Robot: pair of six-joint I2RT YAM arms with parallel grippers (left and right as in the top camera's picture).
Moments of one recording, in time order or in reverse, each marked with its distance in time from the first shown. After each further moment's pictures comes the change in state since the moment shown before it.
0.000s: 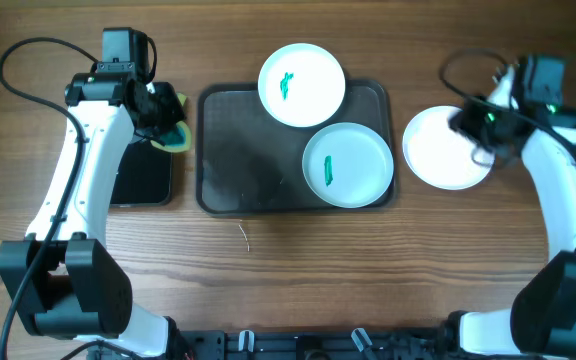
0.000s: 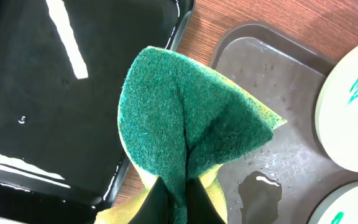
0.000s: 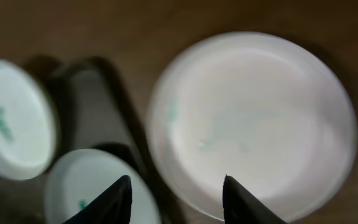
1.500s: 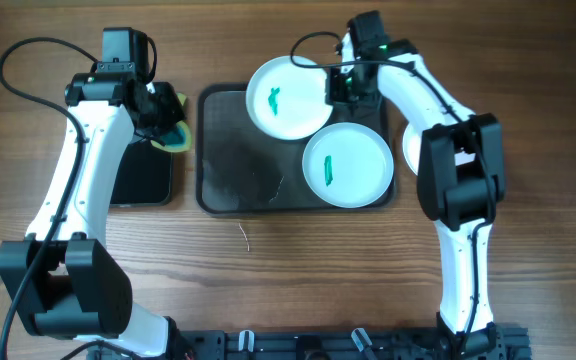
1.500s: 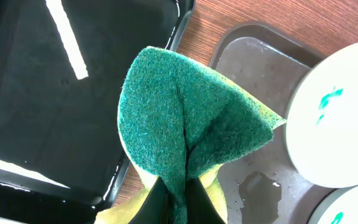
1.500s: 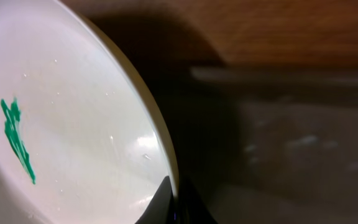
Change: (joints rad) left arm 0.000 0.000 0.000 0.000 0.000 0.000; right arm 0.426 0.776 0.640 -0.039 -0.087 -0.066
